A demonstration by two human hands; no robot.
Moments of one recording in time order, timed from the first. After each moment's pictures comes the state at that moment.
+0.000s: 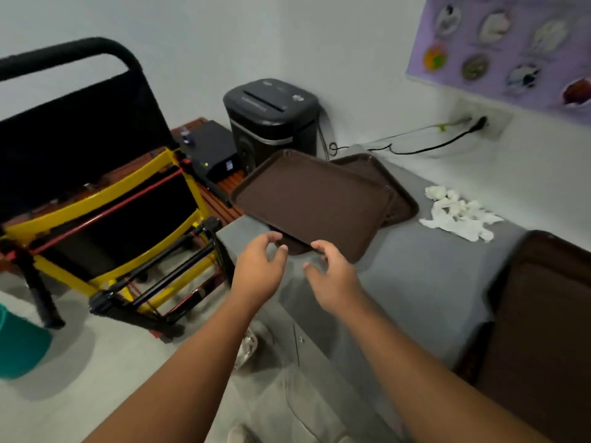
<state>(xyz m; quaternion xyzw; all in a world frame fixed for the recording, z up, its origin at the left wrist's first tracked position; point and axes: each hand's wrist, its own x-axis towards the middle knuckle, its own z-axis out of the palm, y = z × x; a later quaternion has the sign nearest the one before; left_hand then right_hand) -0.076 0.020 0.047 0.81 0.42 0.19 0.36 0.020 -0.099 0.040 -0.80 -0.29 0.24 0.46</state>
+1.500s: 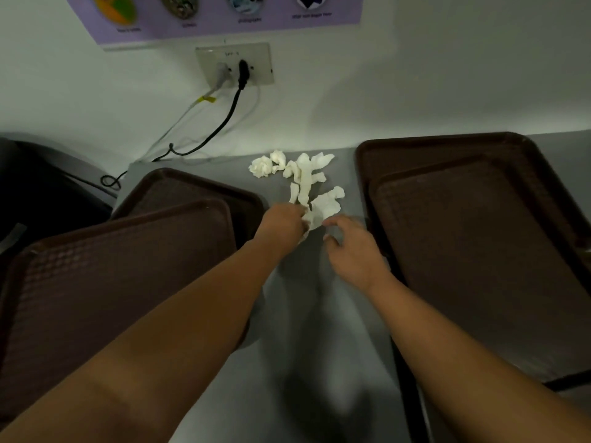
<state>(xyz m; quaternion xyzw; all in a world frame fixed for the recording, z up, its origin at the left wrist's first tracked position) 0.303 -0.069 -0.044 0.98 -0.14 -0.09 0.13 0.221 -0.219 -0.029 -0.90 0.04 0.03 0.44</state>
